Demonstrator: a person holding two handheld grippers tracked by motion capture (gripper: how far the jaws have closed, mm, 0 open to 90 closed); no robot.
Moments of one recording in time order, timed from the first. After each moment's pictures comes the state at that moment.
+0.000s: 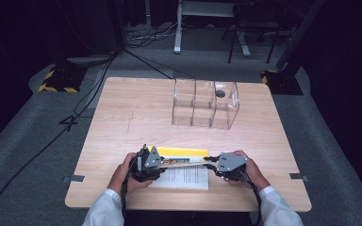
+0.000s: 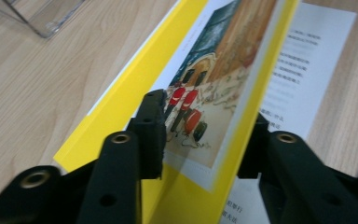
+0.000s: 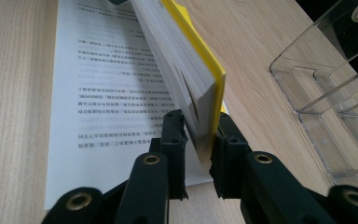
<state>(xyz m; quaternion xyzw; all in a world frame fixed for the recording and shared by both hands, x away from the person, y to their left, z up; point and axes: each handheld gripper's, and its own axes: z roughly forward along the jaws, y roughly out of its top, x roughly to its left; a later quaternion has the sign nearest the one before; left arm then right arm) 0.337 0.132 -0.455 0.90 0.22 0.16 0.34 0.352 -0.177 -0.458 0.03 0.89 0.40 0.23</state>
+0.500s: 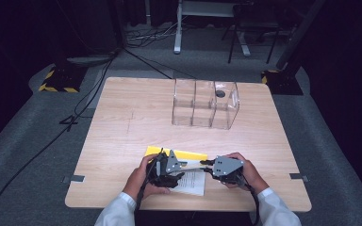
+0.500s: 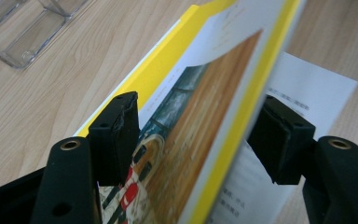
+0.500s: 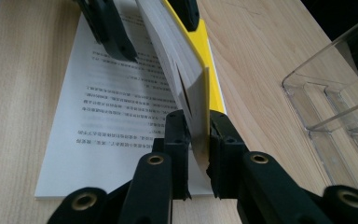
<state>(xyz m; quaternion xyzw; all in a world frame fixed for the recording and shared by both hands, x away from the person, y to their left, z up) 0.325 0.080 -0.453 0.90 0.23 0.18 0.32 0.340 -0.164 -0.448 0.01 0.89 0.39 0.22</state>
